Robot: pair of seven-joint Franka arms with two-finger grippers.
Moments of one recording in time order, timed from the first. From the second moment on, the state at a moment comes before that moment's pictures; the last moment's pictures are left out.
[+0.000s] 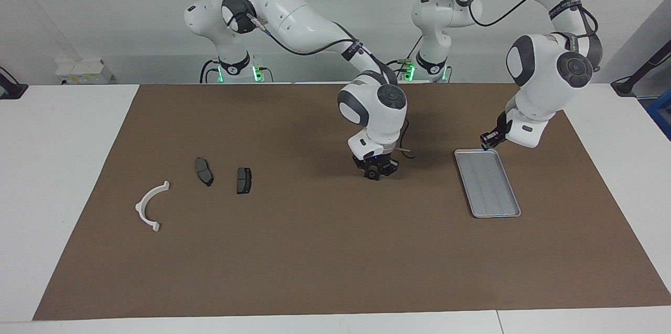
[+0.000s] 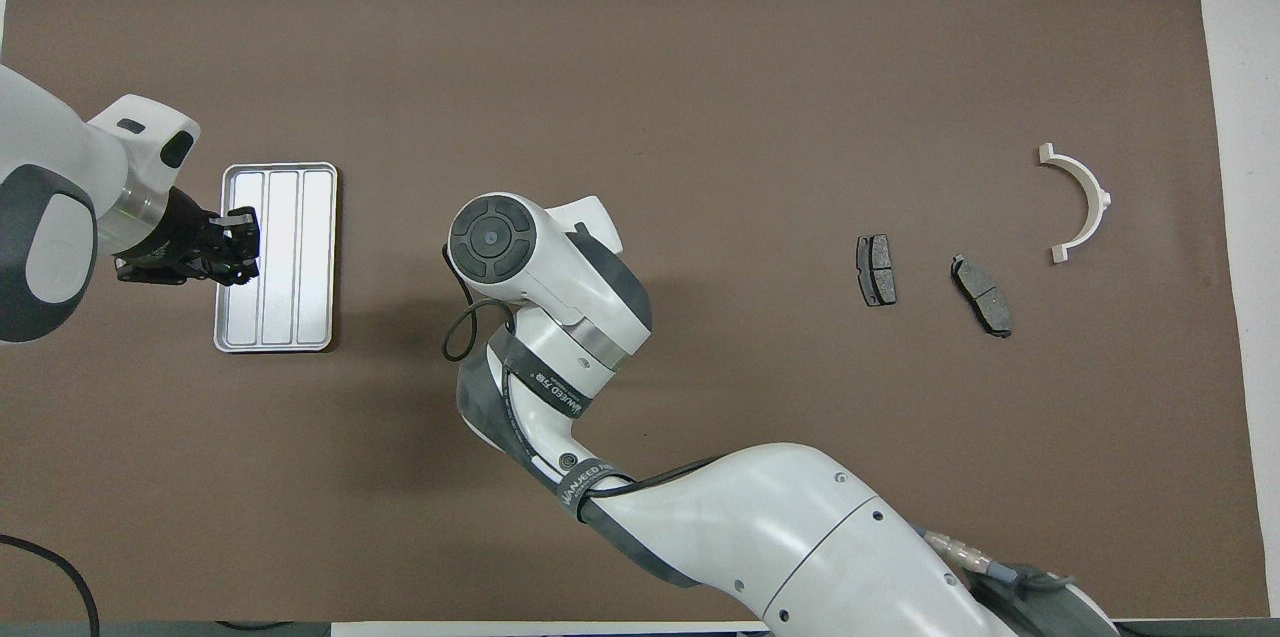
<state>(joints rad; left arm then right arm) -0.01 0.12 -0.05 -1.86 0.00 1.82 -0.35 0.70 0.79 0.06 -1.25 -0.10 2.05 1.14</state>
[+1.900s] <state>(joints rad) -0.61 0.47 -0.07 -1.74 -0.07 2.19 -1.13 -0.07 0.55 0.05 -1.61 -0.10 2.18 -0.15</state>
